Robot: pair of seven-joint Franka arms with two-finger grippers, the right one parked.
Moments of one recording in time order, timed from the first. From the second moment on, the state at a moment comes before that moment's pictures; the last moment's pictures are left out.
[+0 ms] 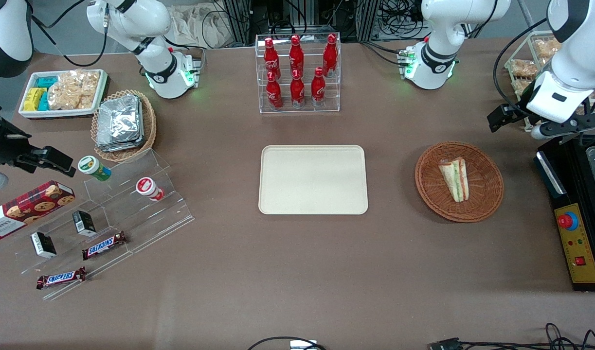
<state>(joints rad) -0.06 -0.25 0.01 -2.03 0.08 1.71 -0.23</state>
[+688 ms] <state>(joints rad) -0.06 -0.13 0.03 -2.36 0.08 2.22 -0.23</state>
